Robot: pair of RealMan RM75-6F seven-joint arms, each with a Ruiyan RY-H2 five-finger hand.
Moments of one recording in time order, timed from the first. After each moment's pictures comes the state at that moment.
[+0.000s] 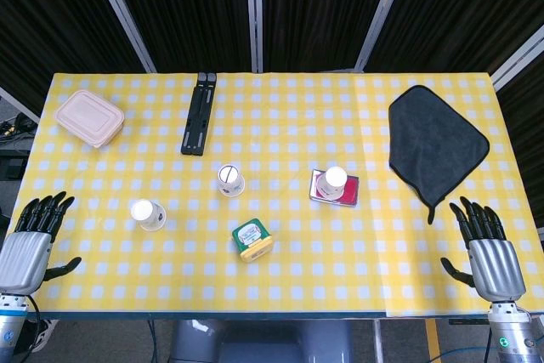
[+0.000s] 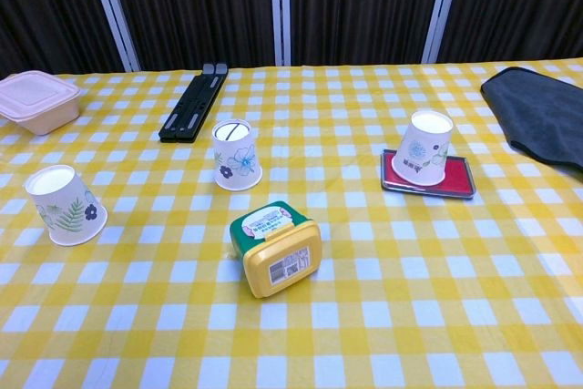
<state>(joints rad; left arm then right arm) -0.09 -1.15 0.00 -1.70 1.54 1.47 0.16 0.07 -1.18 0.05 -1.63 -1.54 1.50 -0.11</state>
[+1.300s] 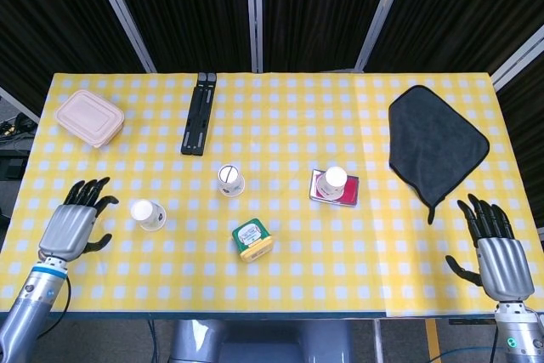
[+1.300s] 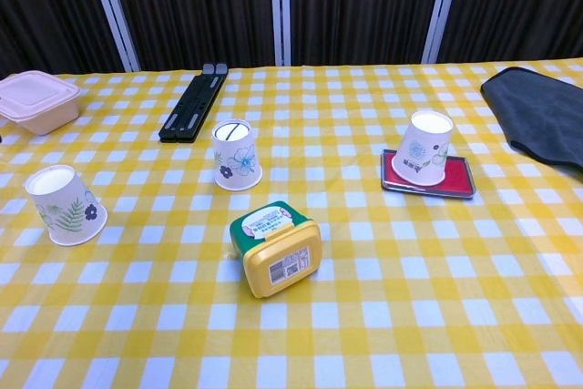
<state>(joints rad) -0.30 -1.18 -0.10 -1.75 1.30 1.14 0.34 0.07 -1.15 0.06 -1.63 -1.53 1.51 -0.05</state>
